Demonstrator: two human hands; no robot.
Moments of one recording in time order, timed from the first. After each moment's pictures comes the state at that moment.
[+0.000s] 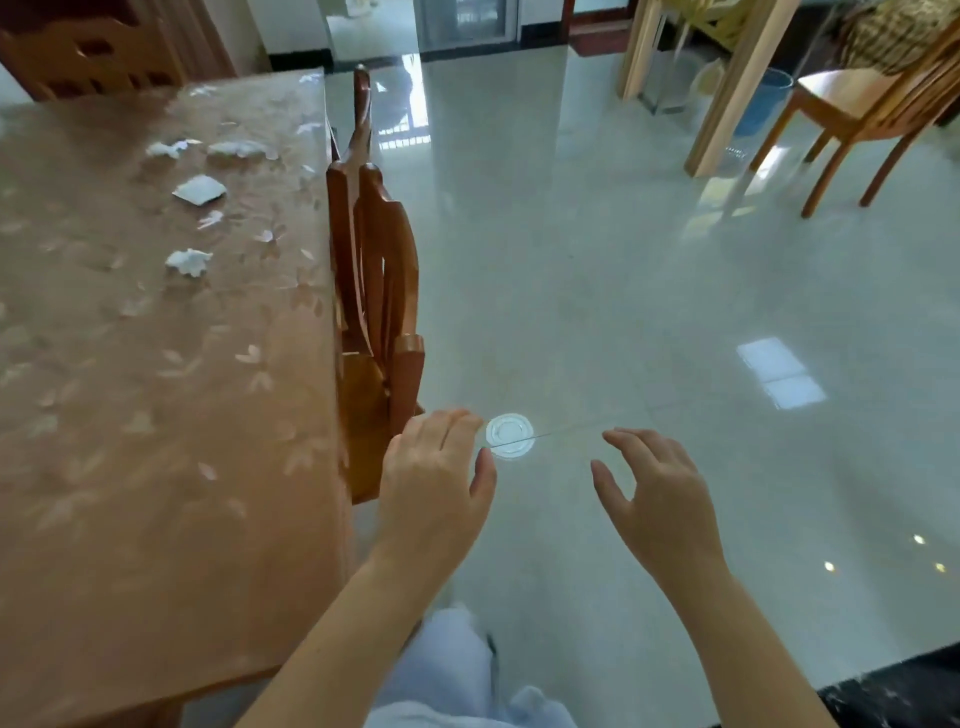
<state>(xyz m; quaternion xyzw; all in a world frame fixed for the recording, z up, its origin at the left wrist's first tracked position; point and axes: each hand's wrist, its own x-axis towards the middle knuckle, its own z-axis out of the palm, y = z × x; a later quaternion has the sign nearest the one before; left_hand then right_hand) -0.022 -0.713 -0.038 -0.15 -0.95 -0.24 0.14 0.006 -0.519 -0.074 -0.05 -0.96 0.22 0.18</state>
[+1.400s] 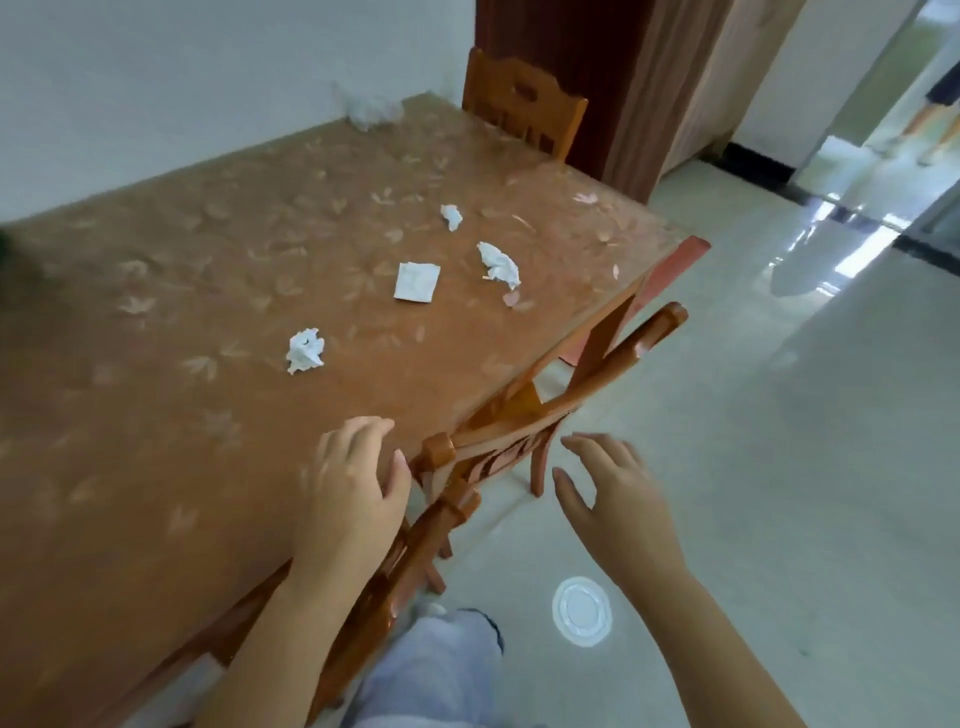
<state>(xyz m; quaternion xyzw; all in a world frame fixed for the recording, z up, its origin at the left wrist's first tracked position) -0.523 -0.767 -0.048 0.44 -0.85 -0.15 0.24 -0.702 -0.630 -0.047 0.48 -0.84 0.25 0.01</state>
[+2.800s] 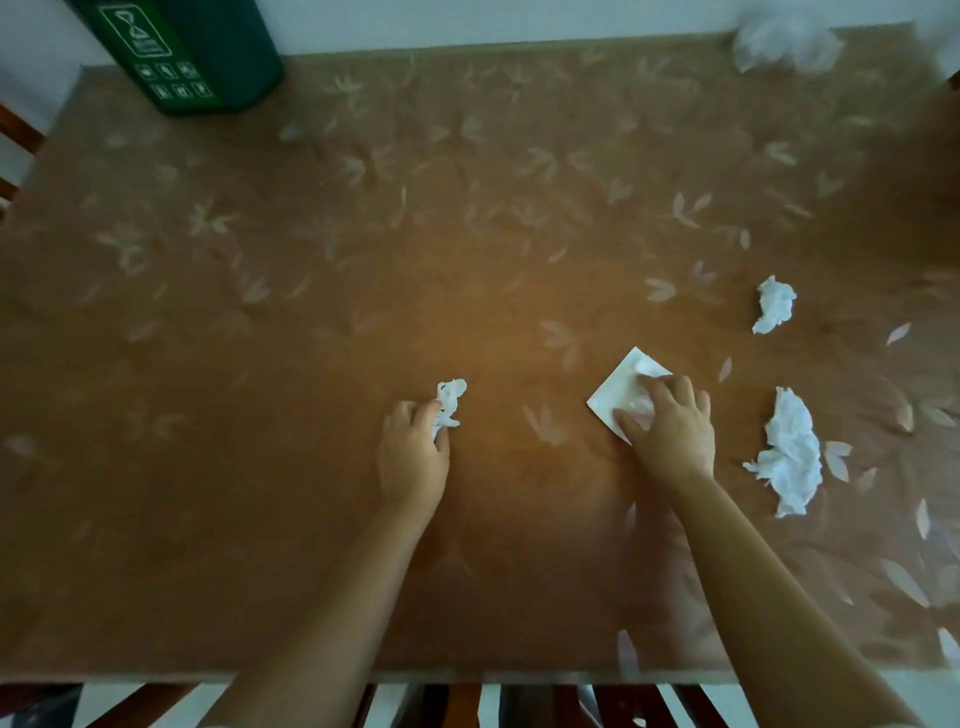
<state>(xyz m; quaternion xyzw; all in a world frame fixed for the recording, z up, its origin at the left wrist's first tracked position) -0.604 -1.027 -0.209 0.76 -0.59 -0.14 0.23 -0.859 -1.070 -0.198 0.62 -0.75 0.12 -0.20</state>
